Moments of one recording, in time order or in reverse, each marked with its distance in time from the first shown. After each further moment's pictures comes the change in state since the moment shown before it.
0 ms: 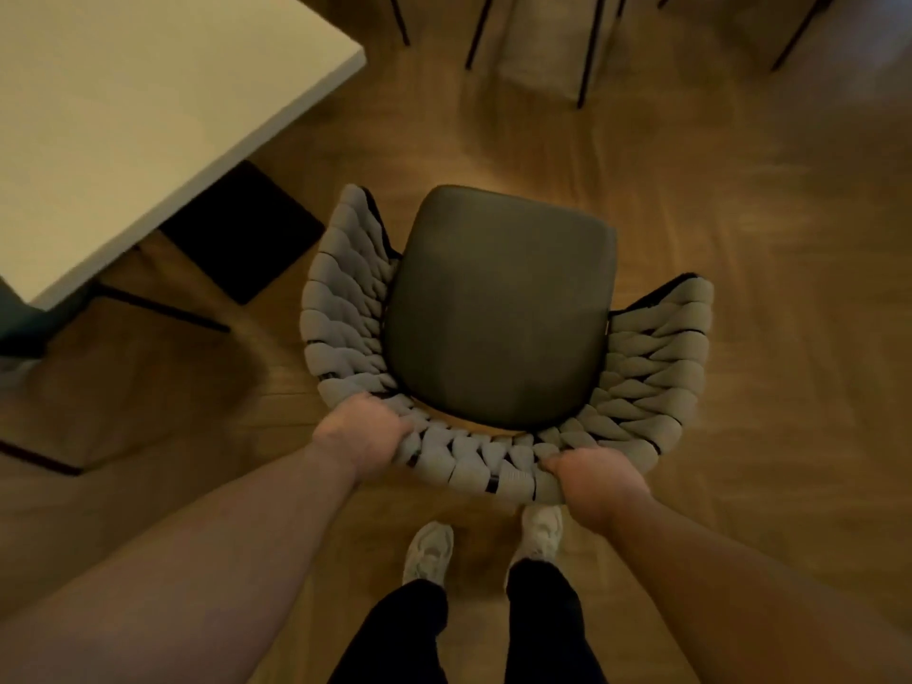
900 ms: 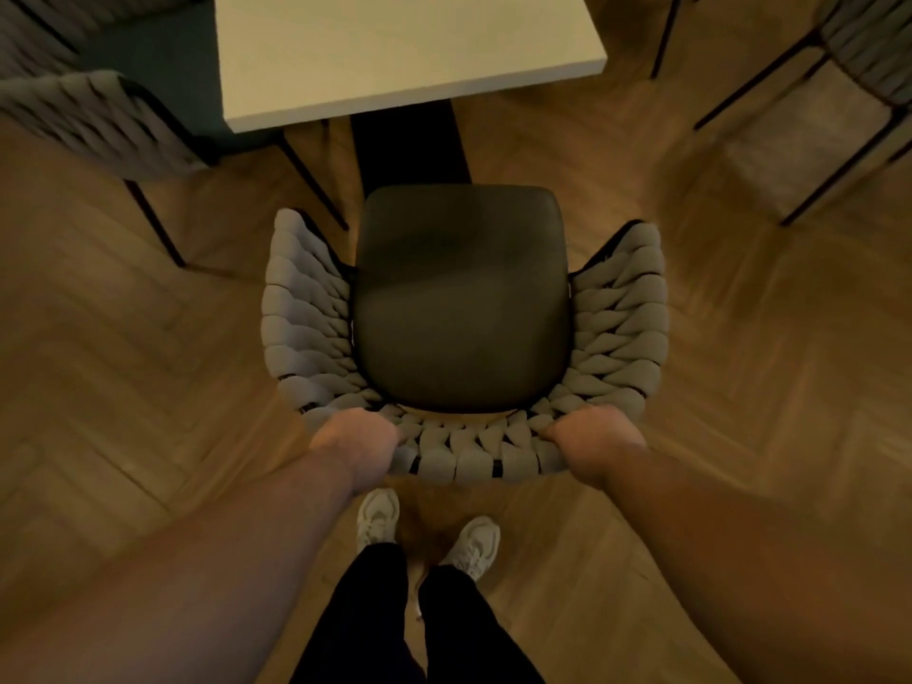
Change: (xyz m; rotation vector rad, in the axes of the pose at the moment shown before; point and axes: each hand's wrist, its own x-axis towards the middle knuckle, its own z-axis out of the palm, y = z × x) left_hand -0.030 0.081 0.022 -0.598 -0.158 -0.527; right_hand 0.122 0.029 -0.107 -0.665 -0.009 -0.523
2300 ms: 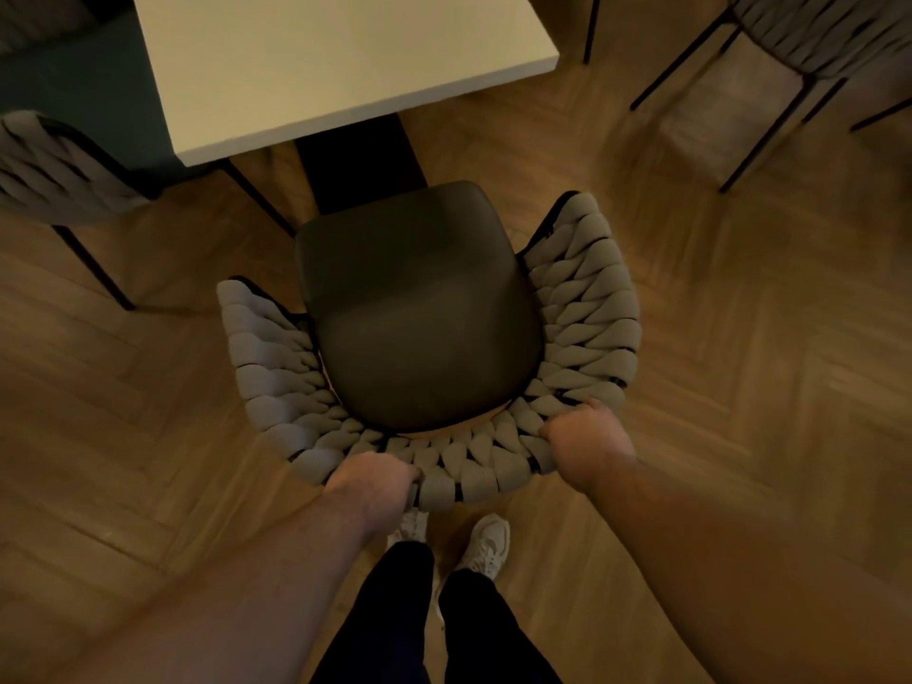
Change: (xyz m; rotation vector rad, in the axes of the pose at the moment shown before) left_hand 0.007 -0.023 0.022 -0.167 -0.109 0.162; right_hand -0.001 -0.045 -0.013 0.017 -0.041 0.201
